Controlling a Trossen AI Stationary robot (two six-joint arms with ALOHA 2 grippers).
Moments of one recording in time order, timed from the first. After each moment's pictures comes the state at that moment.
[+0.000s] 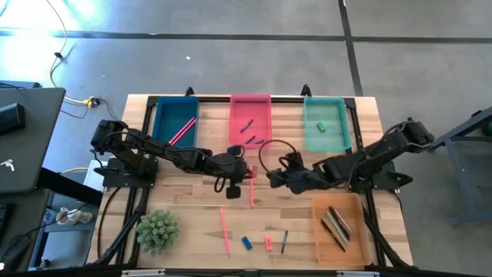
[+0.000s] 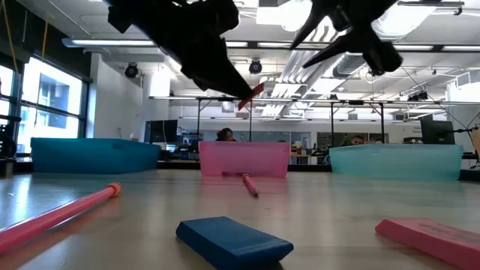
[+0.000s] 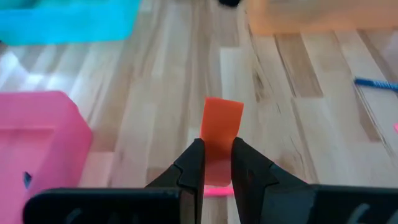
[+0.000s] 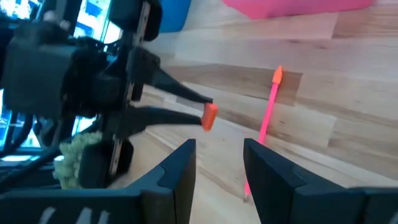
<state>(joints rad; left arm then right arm) -0.01 1.63 0.94 0.05 -0.17 -0.02 0.36 1.41 0.97 -0.30 0.52 1.52</state>
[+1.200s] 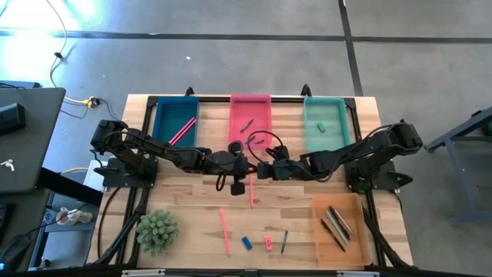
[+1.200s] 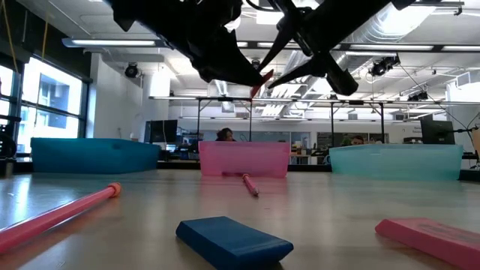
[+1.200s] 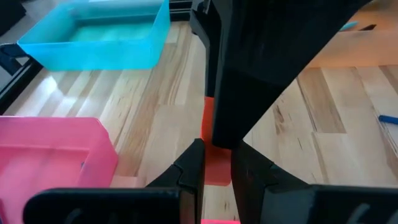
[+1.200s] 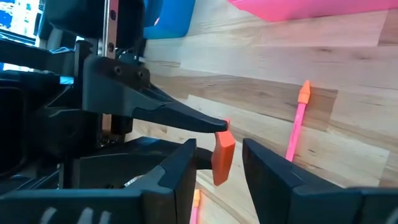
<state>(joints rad) -0.01 1.63 0.94 0.15 -0.25 -0.02 0.22 1.54 0.97 -0.09 0.39 1.44</state>
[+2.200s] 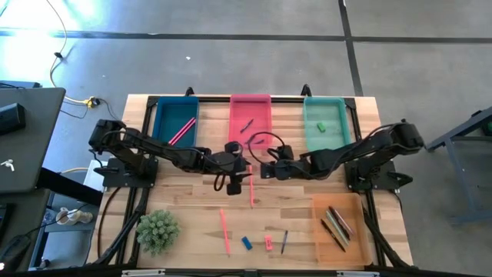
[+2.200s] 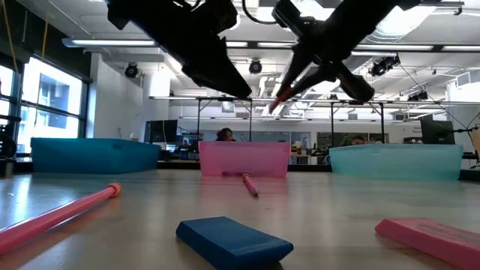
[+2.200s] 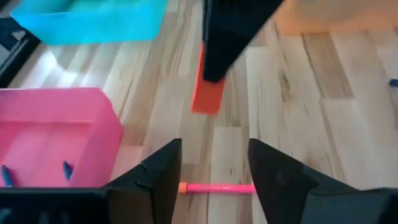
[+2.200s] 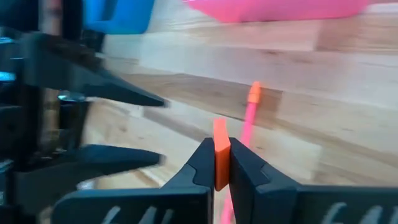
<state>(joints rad) -0.01 1.61 0.94 0.01 -0.25 -0.02 0.20 1.52 0.97 -0.27 0.39 1.46</state>
